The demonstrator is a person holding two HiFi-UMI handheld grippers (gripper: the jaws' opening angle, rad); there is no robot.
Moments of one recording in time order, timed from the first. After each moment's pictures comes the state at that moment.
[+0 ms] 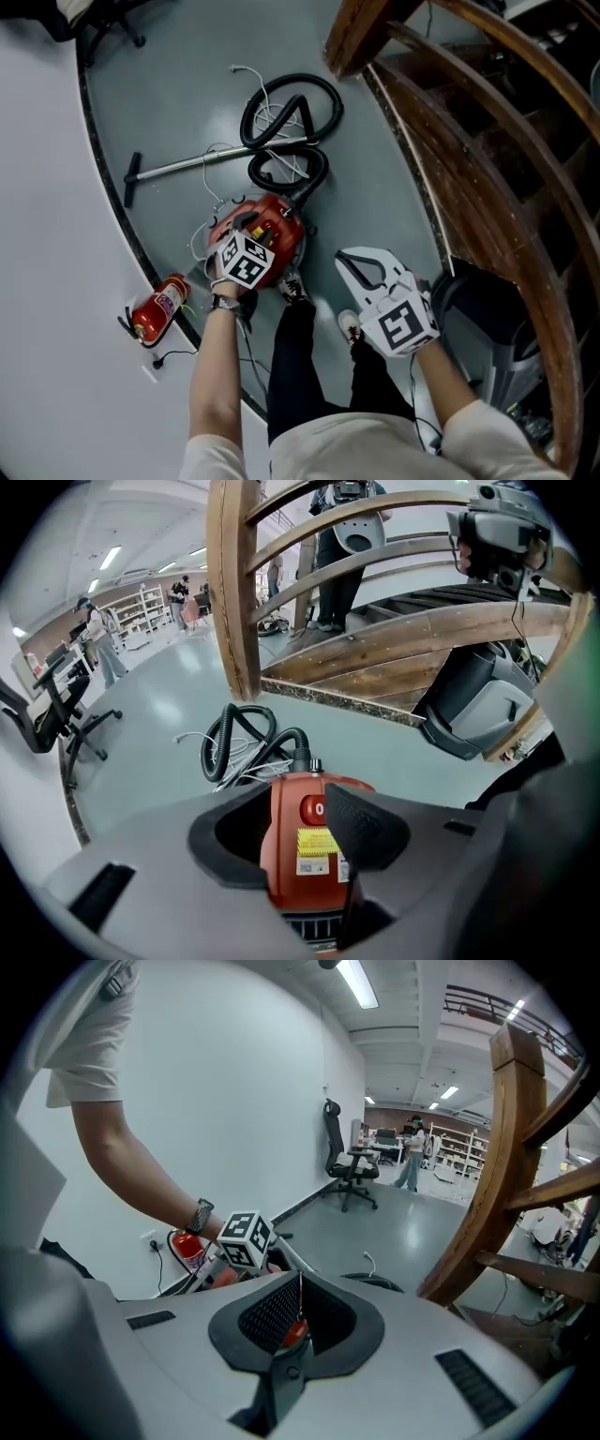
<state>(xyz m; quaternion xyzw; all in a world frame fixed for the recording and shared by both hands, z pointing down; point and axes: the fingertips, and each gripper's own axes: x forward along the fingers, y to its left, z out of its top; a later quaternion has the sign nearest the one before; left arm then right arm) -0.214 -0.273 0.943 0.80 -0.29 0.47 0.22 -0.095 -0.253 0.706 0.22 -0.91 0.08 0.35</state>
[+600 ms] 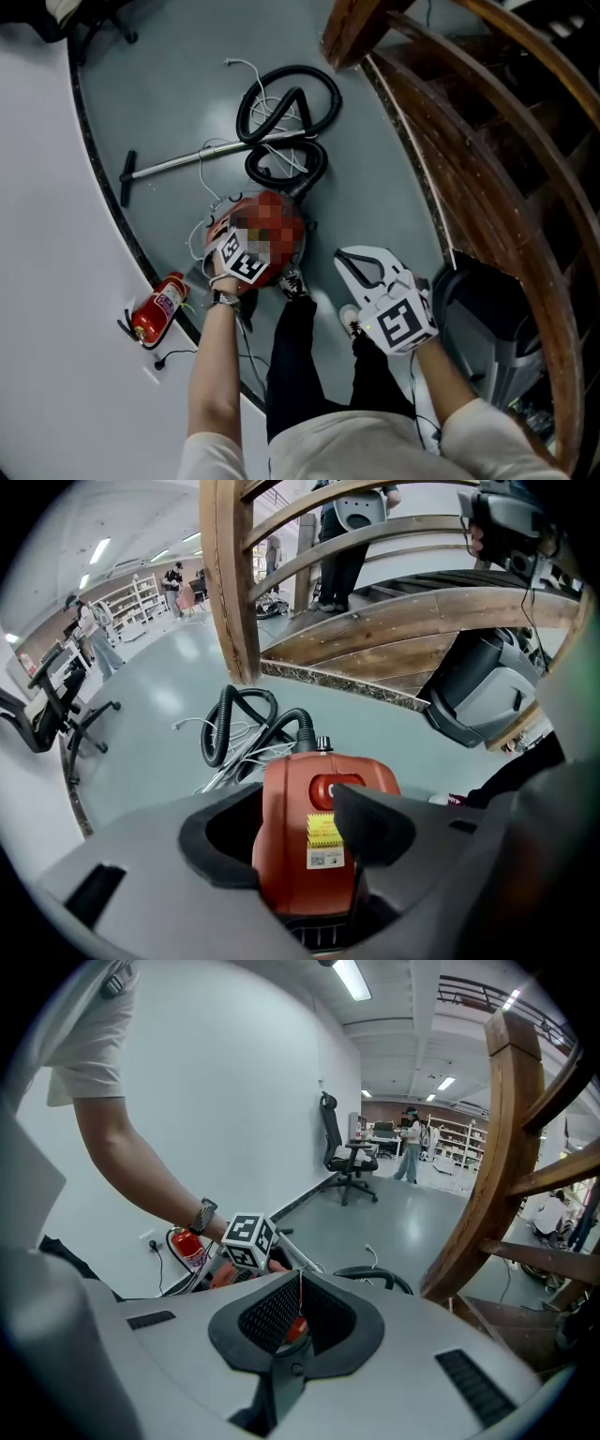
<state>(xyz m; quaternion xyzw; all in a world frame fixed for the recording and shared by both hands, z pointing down) -0.225 -0.271 0.976 0.78 -0.28 0.51 0.23 -0.094 -0.255 0.727 0.22 -0.90 0.10 0.35</state>
